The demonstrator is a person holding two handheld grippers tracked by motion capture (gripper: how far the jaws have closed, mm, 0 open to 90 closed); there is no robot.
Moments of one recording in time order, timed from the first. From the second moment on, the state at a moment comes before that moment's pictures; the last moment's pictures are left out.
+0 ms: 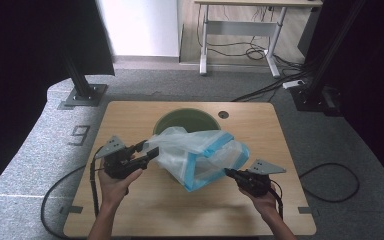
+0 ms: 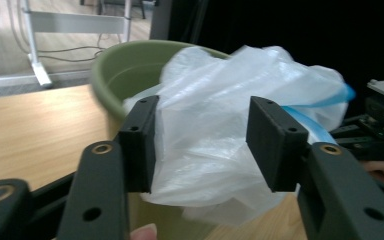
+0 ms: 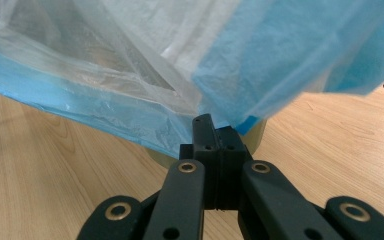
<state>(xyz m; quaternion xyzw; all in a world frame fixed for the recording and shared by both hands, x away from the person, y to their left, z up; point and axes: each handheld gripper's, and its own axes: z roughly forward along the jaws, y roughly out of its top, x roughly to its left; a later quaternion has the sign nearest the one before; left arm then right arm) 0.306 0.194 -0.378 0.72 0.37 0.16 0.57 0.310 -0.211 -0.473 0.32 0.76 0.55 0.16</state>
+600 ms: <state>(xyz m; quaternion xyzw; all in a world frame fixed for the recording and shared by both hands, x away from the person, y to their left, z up) 0.294 0.179 -0.358 0.72 0.36 0.21 0.55 0.311 -0.218 -0.472 0.33 0.76 0.55 0.16</state>
